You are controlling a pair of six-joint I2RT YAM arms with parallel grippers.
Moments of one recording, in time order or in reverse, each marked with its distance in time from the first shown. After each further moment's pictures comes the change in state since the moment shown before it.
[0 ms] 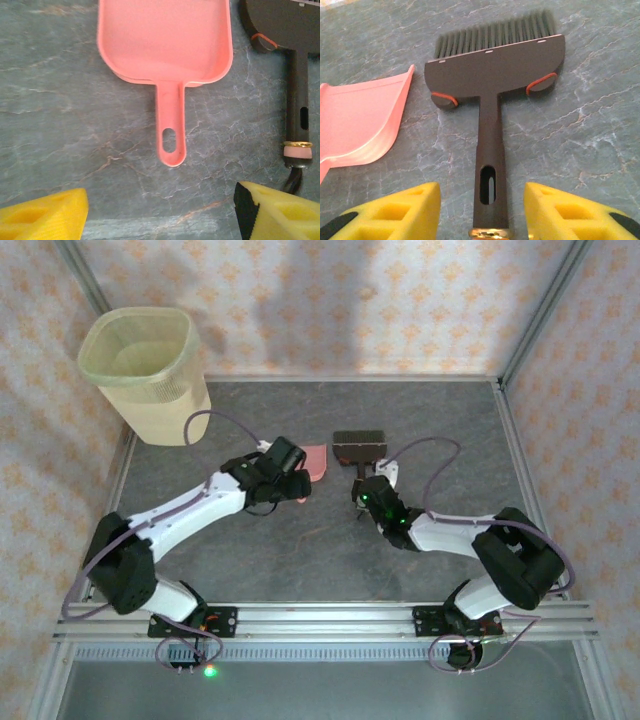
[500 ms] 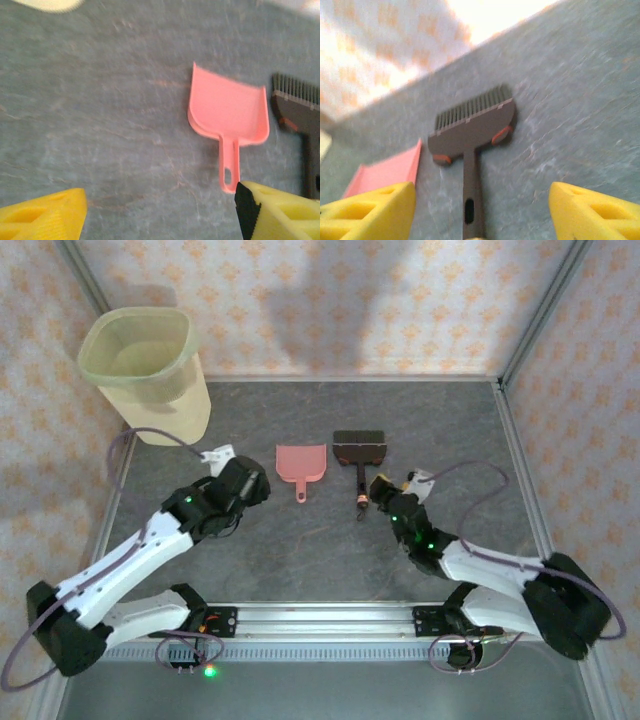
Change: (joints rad) left arm 0.000 -0.424 -0.153 -0.105 -0.332 -0.117; right arm -0.006 -0.399 -0.227 0.096 0.209 0.124
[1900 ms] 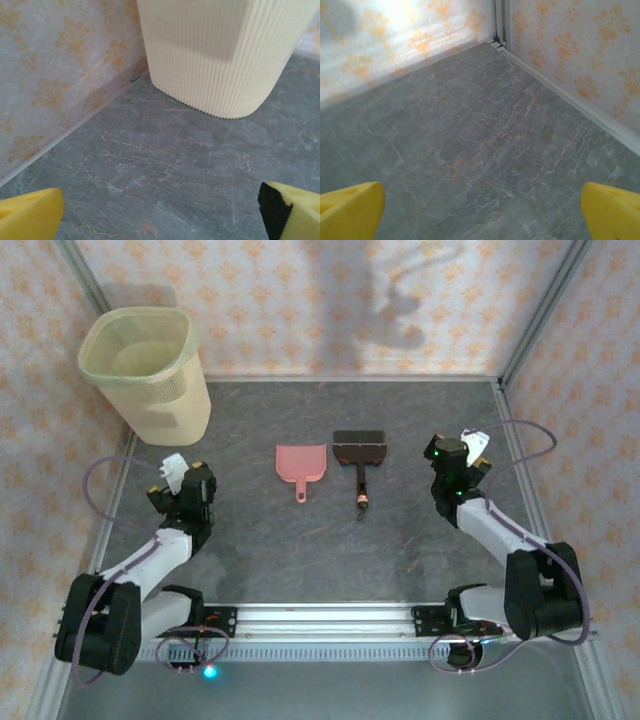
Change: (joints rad) left arm 0.527 0.127 -0.550 1.032 -0.231 0.551; right arm -0.544 0.214 0.301 -0.223 -0.053 -0.367
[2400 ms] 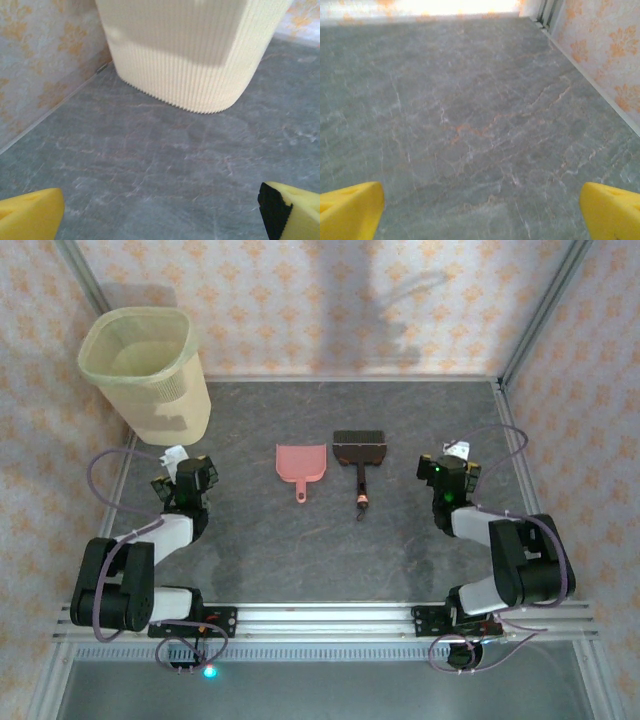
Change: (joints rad) left arm 0.102 0.190 0.025 0.219 0.211 0.067; right arm -0.070 0.164 -0.182 0.403 -0.210 -0.281
